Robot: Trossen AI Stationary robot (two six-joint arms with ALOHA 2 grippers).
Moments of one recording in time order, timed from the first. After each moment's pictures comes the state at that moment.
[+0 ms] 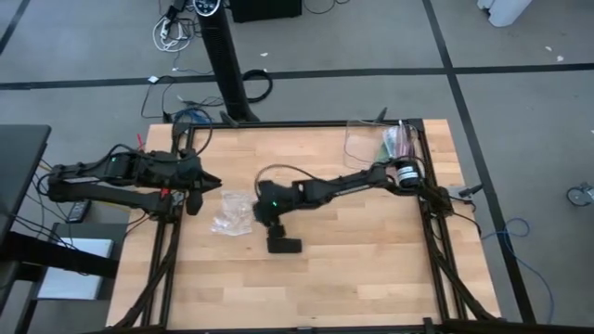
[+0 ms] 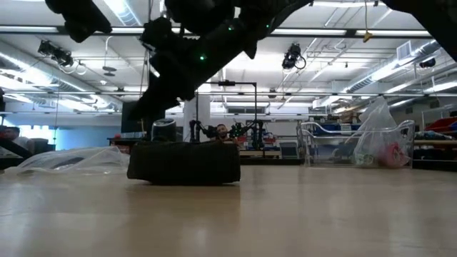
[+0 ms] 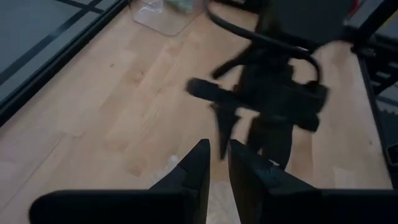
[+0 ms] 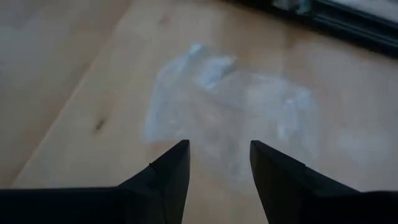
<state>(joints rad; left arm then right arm) -0.02 0.60 0.87 -0.85 -0.17 -0.32 0.06 2.23 1.72 -0.16 0.00 -0.27</state>
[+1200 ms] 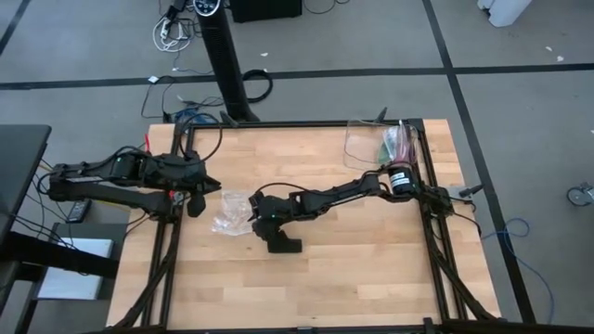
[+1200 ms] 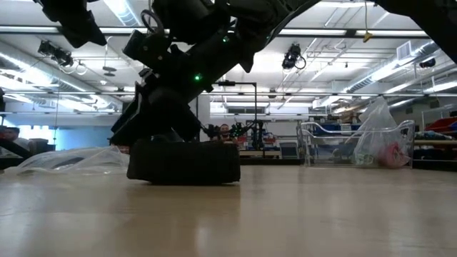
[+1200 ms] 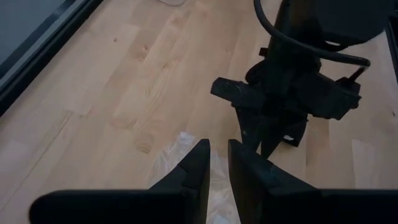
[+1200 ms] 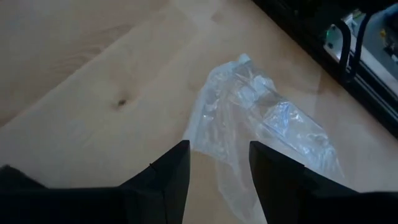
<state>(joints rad) -0.02 0.64 0.87 -0.93 -0.16 -0.29 0.10 2.31 1.72 -0.05 0.02 -0.62</state>
